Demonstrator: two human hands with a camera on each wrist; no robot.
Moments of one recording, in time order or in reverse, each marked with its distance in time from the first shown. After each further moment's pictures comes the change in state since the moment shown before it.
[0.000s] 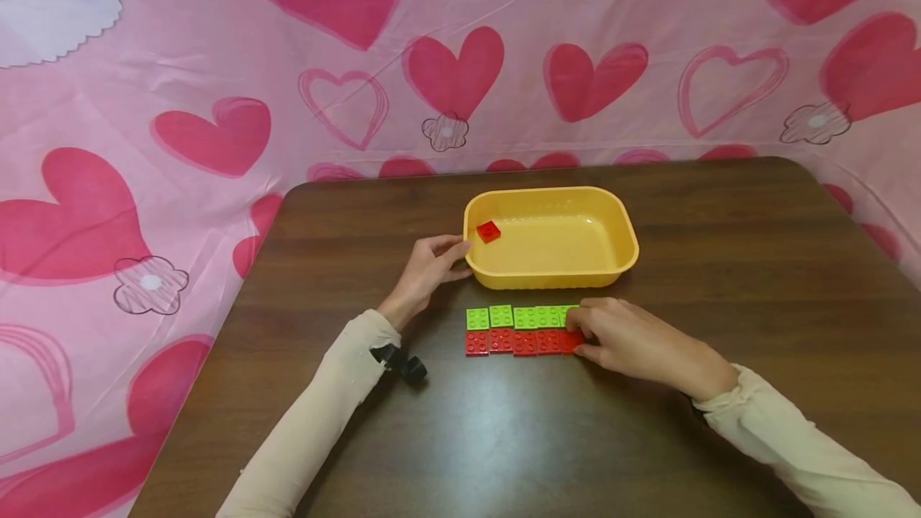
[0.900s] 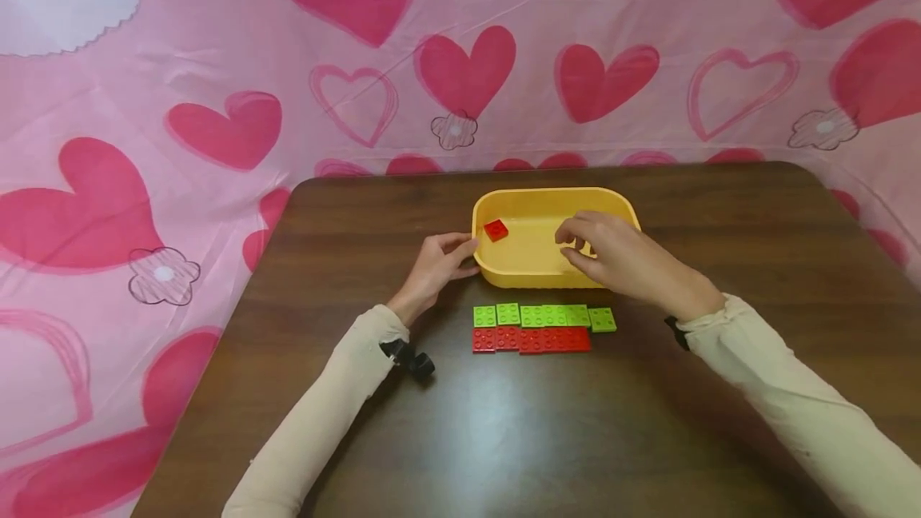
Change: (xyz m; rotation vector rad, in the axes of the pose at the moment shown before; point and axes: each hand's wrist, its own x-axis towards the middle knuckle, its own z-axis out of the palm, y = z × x) left_hand 0.001 -0.001 0.001 -0.014 0.000 -0.001; right_hand 0.060 0.010 -0.061 -0.039 0.249 -0.025
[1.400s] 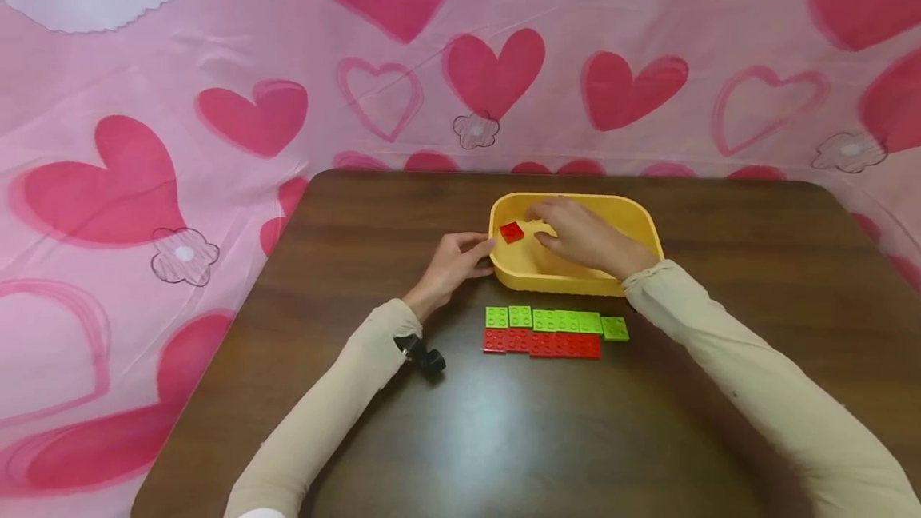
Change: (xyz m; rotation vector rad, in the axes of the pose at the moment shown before) left_hand 0.000 -0.001 -0.004 -0.019 -0.009 0.019; right_hand 0.077 0.017 0.042 -0.002 -0.182 0.030
